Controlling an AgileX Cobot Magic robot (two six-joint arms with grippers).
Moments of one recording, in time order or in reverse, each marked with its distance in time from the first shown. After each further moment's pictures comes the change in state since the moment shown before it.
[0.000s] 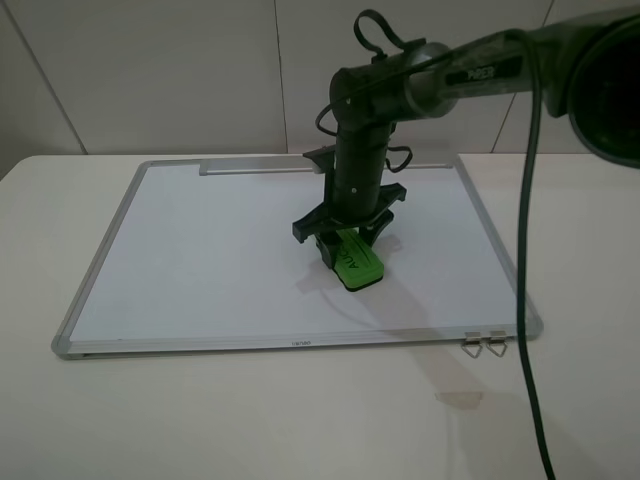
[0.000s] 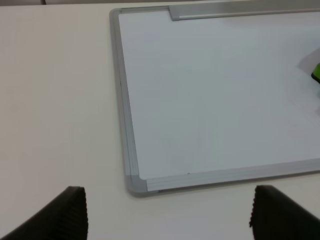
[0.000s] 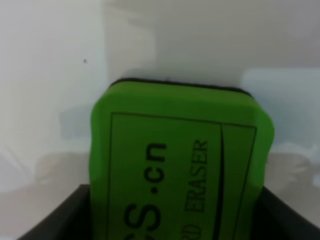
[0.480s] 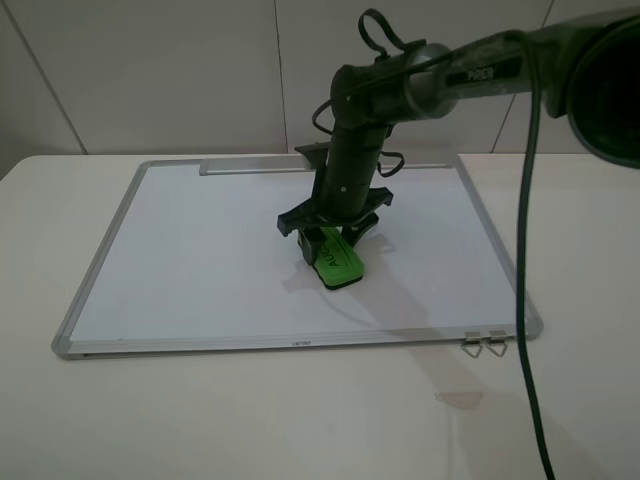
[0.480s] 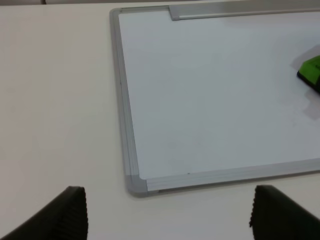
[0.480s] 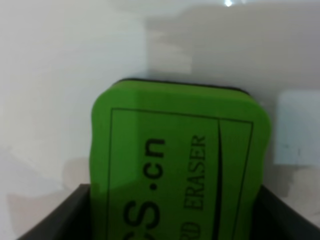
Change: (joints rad) left arm 0.000 0.000 0.000 0.000 0.000 0.000; right arm -0.001 0.002 0.000 0.121 -0.064 -0.043
